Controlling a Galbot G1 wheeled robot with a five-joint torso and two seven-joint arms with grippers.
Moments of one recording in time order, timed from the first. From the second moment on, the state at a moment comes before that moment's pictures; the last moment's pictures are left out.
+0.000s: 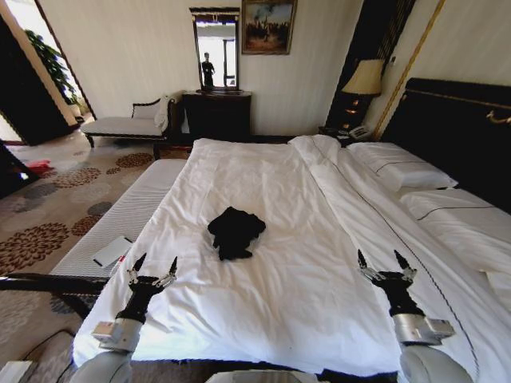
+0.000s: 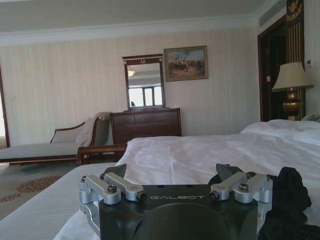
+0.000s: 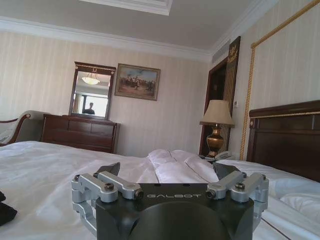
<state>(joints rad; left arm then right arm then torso) 1.88 -1.12 -0.71 -2.22 -0.37 -0.19 -0.08 -1.80 1.25 0.93 2.10 0.39 0.24 -0.02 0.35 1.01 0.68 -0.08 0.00</state>
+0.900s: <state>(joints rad) 1.88 -1.13 -0.73 -2.21 -0.39 -0.19 -0.08 -1.80 1.27 0.93 2.06 0.35 0.25 -0.01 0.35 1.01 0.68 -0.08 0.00</state>
